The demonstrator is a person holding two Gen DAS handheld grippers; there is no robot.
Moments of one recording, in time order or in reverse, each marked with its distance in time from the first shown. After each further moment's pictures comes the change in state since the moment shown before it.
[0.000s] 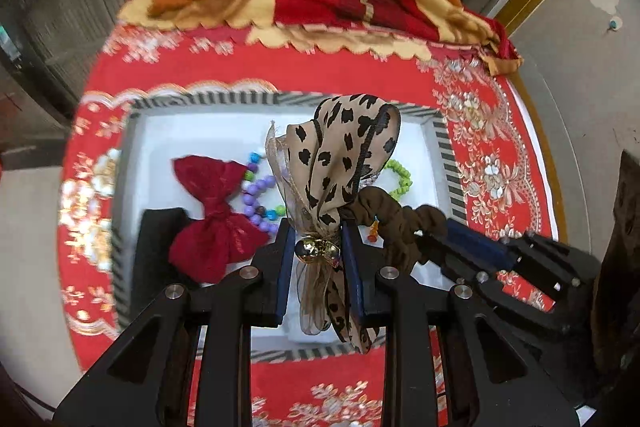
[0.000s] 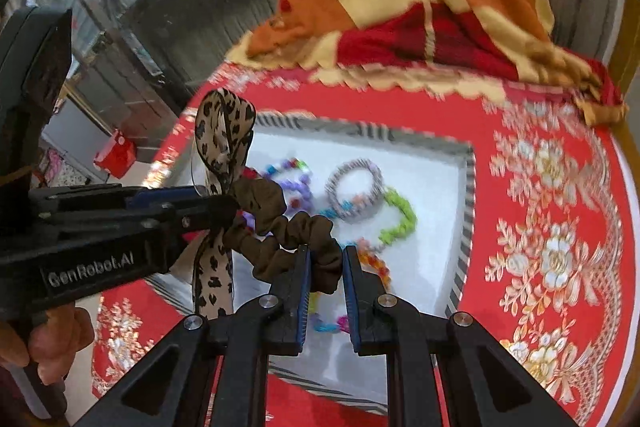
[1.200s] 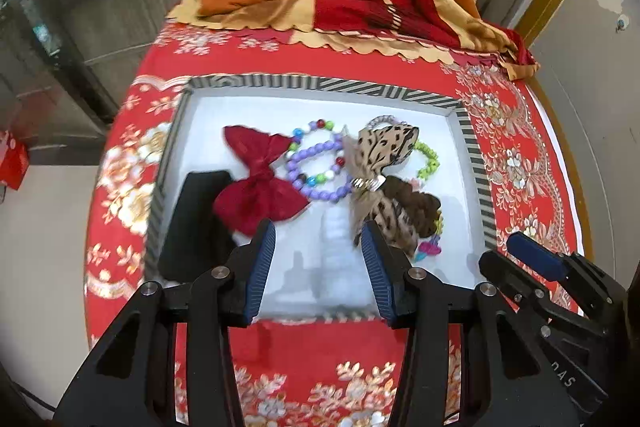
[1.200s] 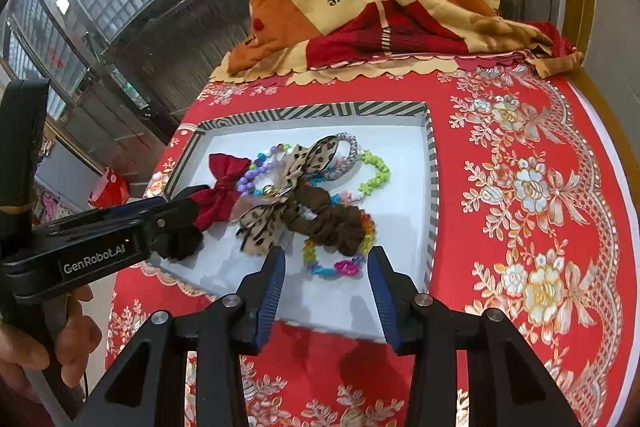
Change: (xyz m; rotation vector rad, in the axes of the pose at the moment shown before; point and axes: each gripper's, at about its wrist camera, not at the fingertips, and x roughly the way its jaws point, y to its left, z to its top) left arm -0.033 0.009 -0.058 -0.033 -0.127 0.126; right arm -0.039 0.002 -0.056 0.123 -0.093 -0.030
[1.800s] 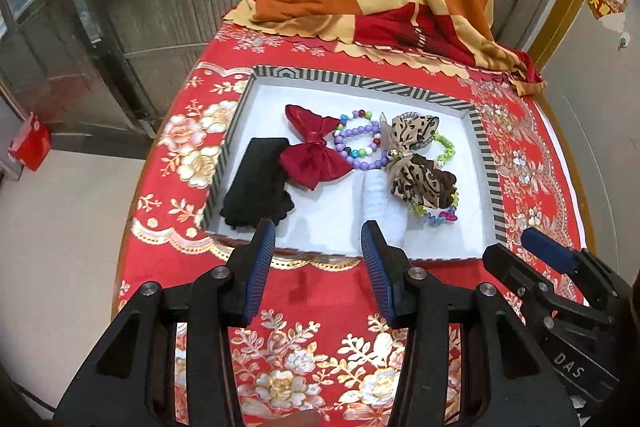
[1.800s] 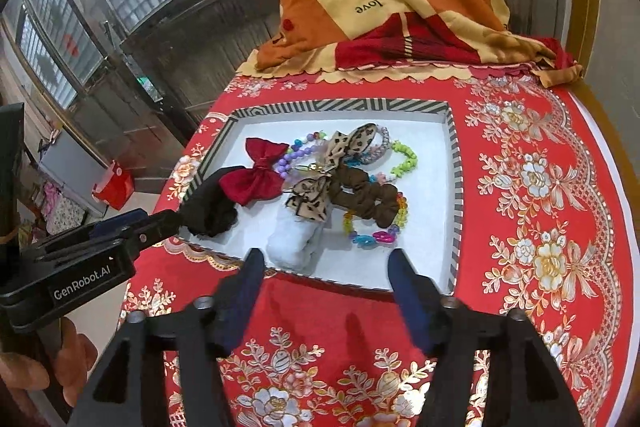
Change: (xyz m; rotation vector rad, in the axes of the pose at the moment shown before) left arm -0.052 0.026 -0.056 -0.073 -0.088 0.060; right arm -0.027 0.040 -0.030 -0.043 -0.033 0.004
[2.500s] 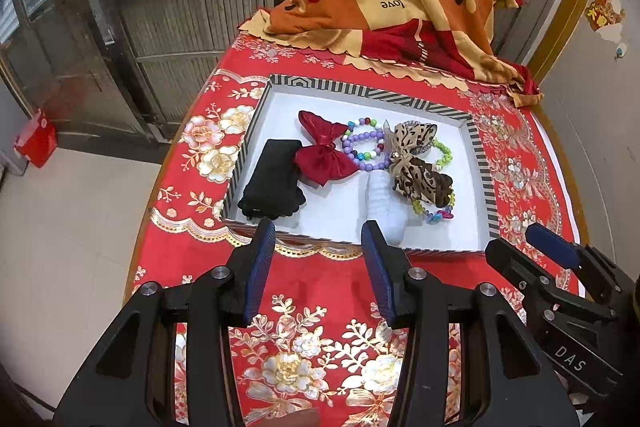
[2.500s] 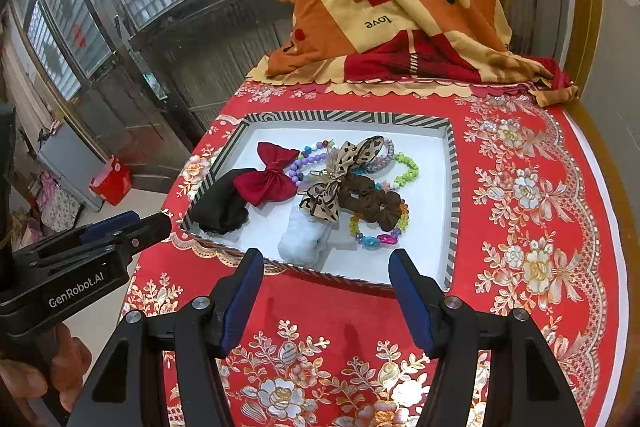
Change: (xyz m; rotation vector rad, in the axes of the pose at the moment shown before) left arm -0.024 0.006 -0.012 -0.019 -0.040 0.009; right arm -0.021 0.015 -0.003 -0.043 -0.024 -0.026
